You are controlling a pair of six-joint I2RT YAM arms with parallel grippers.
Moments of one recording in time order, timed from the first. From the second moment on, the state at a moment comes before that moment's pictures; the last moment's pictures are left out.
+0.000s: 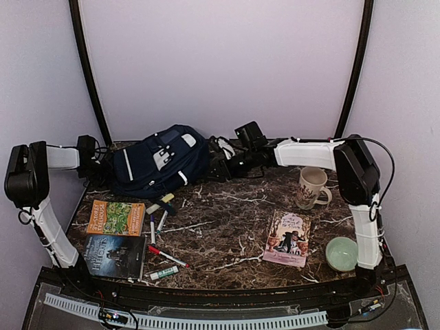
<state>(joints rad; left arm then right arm) 0.18 1.78 1.10 -0.31 0.20 -0.71 0.71 2.15 1.66 -0.23 -0.57 0.07</state>
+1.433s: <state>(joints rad) -0.91 1.93 1.36 -0.23 0.15 -1.00 0.41 2.04 1.58 -0.43 -0.34 0.03</state>
